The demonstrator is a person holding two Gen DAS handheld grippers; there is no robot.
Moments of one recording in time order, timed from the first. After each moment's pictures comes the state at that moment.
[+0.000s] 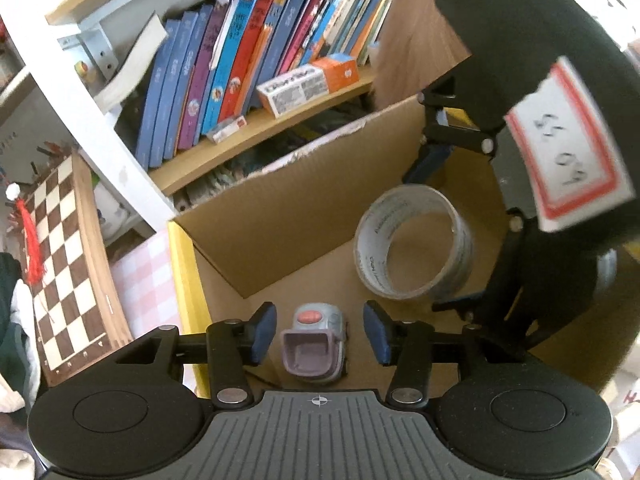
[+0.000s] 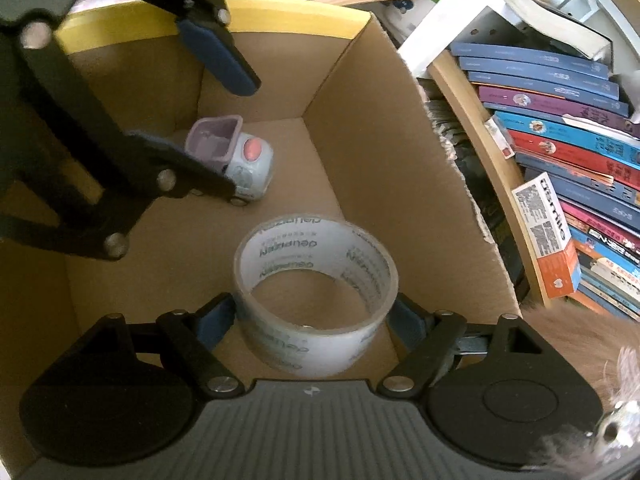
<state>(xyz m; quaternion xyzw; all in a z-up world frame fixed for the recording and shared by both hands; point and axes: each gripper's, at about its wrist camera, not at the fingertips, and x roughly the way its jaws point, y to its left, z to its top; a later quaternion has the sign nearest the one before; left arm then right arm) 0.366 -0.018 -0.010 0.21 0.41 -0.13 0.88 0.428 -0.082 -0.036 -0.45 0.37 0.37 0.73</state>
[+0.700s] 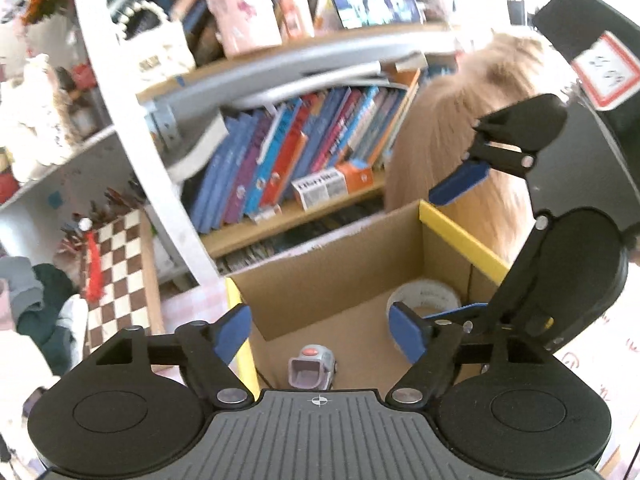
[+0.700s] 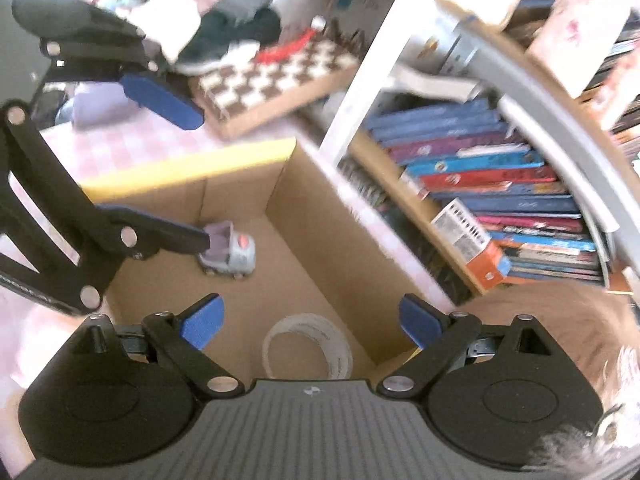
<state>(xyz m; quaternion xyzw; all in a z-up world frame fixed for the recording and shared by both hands) 0.274 -0.018 0.060 0.15 0.28 -0.10 0.94 0.346 -0.132 0.058 -0.32 0.28 0.34 0.84</state>
